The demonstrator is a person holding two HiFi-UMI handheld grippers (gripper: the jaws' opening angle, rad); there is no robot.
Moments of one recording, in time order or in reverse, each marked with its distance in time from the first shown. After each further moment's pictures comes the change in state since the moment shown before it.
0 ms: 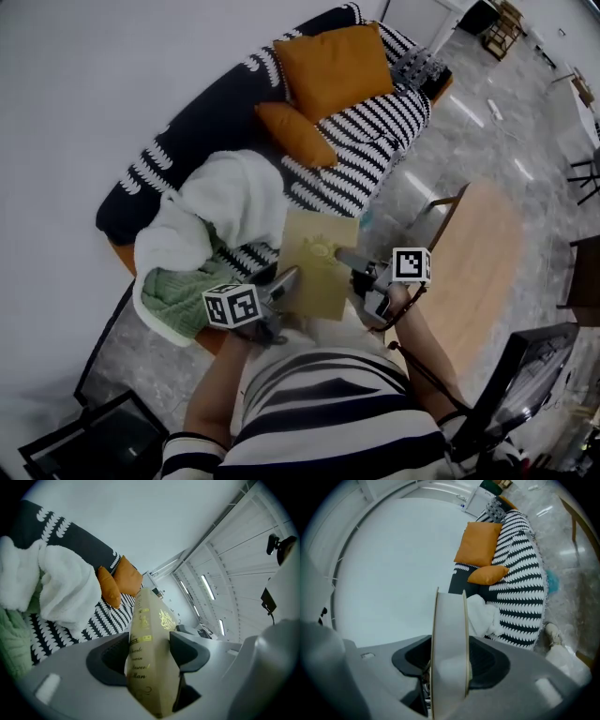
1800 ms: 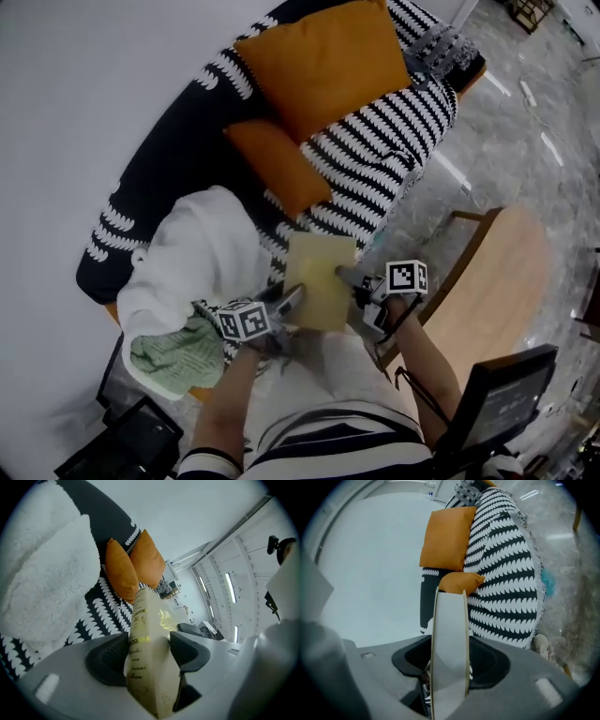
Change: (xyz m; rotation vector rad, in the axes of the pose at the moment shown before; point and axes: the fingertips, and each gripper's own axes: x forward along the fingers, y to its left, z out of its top) left arm 0.199 0.113 0.026 -0.149 0.113 0.151; right arm 0.052 -0.171 0.147 0.223 0.125 -0.055
